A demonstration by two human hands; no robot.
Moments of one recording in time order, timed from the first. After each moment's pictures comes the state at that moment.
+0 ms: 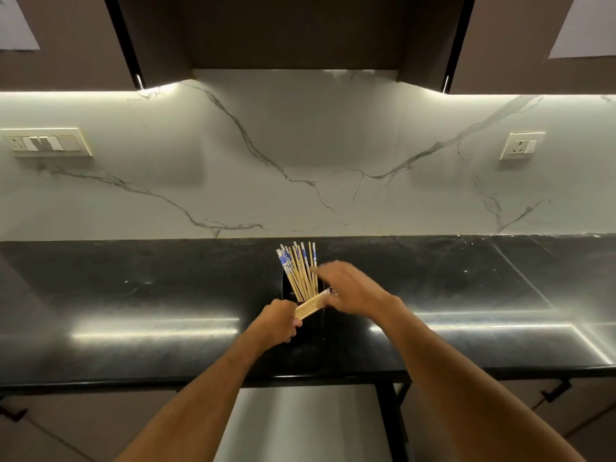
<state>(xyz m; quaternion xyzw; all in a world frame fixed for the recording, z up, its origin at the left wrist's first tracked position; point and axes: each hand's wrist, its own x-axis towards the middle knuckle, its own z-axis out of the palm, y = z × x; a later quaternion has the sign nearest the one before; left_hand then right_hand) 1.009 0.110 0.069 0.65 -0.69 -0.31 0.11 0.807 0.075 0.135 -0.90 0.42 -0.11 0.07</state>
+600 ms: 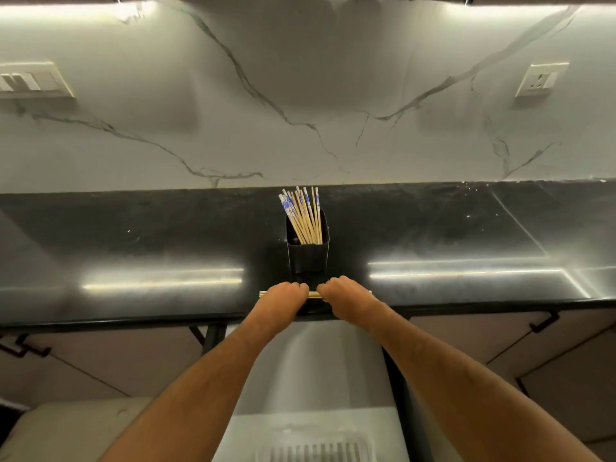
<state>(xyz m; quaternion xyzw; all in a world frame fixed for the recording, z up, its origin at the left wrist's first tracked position) 1.007 0.174 0.006 0.56 -0.83 -0.05 -0.03 0.828 0.152 0.021 -0.88 0.46 0.06 0.08</state>
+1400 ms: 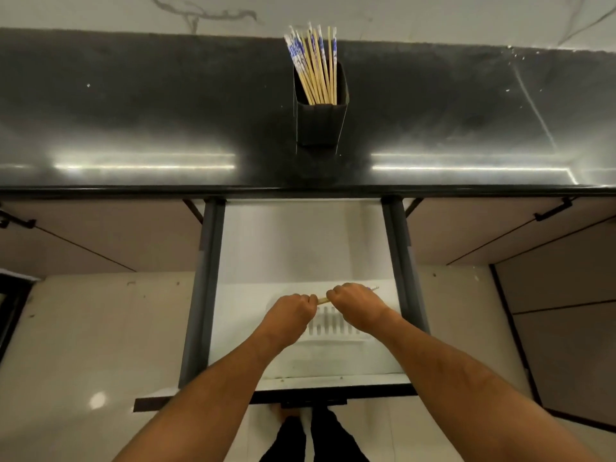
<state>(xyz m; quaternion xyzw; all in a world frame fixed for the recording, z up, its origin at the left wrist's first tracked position) 1.004 0.394 -0.157 0.50 -0.85 -0.15 -0.09 0.812 0.356 -0.139 -0.89 0.41 0.15 0.13</state>
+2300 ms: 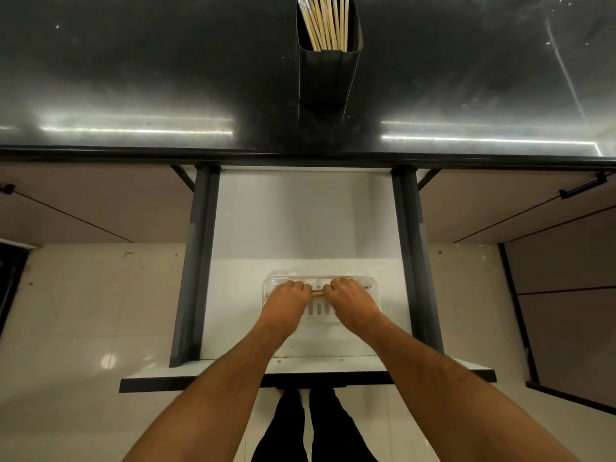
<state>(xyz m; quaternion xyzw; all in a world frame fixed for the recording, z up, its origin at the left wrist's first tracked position) 0.996 0.413 -0.207 0.58 -0.78 -0.21 -0.08 0.819 0.388 -0.208 -0.87 0.45 0.13 0.13</state>
